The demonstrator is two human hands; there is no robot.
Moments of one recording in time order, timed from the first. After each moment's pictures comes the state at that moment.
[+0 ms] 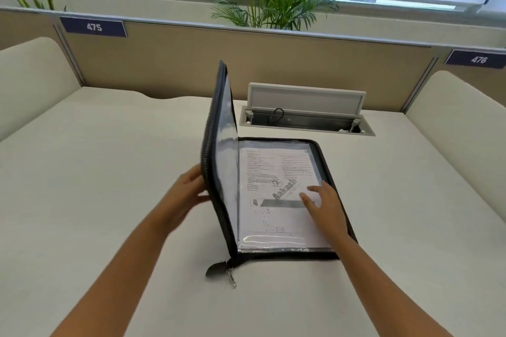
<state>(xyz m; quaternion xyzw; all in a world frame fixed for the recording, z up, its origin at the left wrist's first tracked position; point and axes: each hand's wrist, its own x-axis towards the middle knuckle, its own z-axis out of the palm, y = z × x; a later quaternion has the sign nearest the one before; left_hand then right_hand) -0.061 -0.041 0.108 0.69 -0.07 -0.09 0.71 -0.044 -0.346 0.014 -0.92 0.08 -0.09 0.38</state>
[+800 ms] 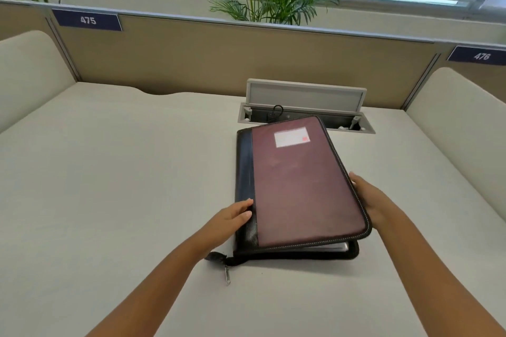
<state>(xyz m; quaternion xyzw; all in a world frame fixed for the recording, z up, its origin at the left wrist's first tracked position) -0.073 -0.100 0.052 0.80 -0.08 -0.21 0.55 -0.027 -0.420 0.073 -0.60 0.27 0.15 0.74</state>
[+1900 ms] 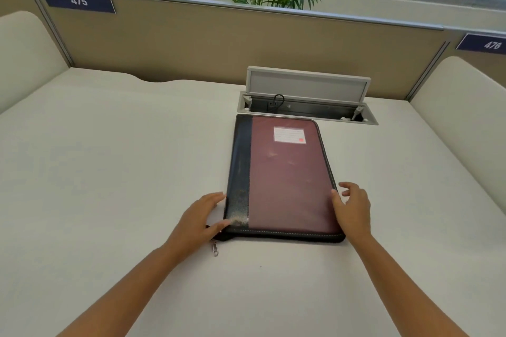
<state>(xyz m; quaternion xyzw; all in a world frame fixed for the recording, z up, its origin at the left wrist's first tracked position) -0.066 -0.048 -0.006 0.91 -0.17 0.00 0.37 -0.056 -0.381 0.023 -0.89 0.21 -0.15 0.38</state>
